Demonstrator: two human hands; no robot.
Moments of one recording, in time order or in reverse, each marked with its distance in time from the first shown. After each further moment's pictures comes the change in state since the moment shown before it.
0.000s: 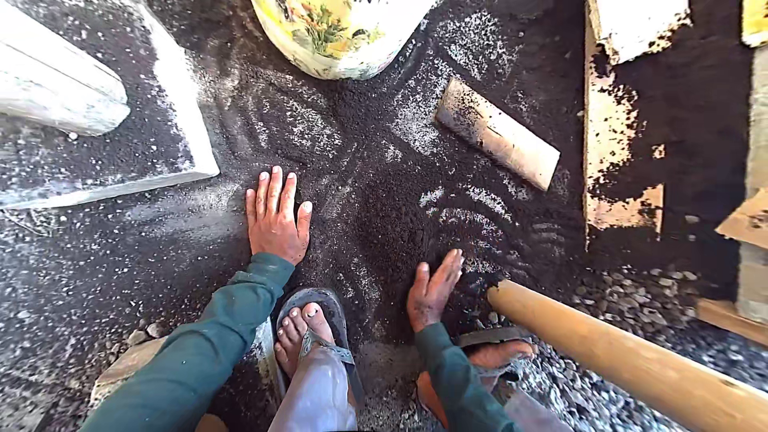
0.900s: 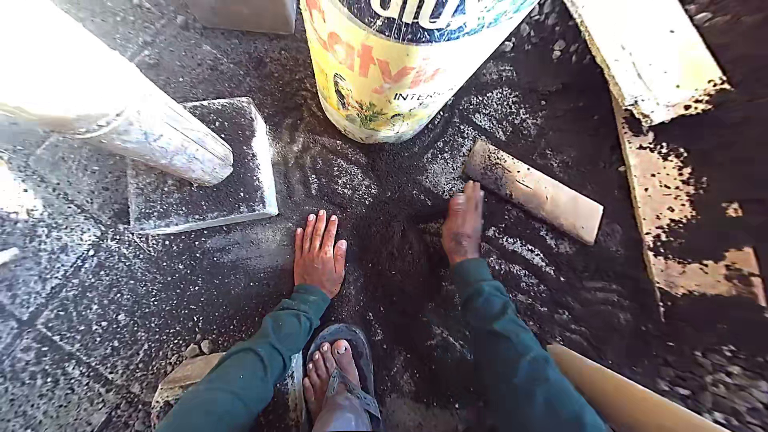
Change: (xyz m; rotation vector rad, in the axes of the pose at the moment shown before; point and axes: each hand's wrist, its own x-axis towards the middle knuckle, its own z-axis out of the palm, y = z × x) left_hand -0.001 -0.003 0.011 0.055 0.086 0.028; right_hand 0.183 -0.097 0.028 0.181 -0.201 -0.343
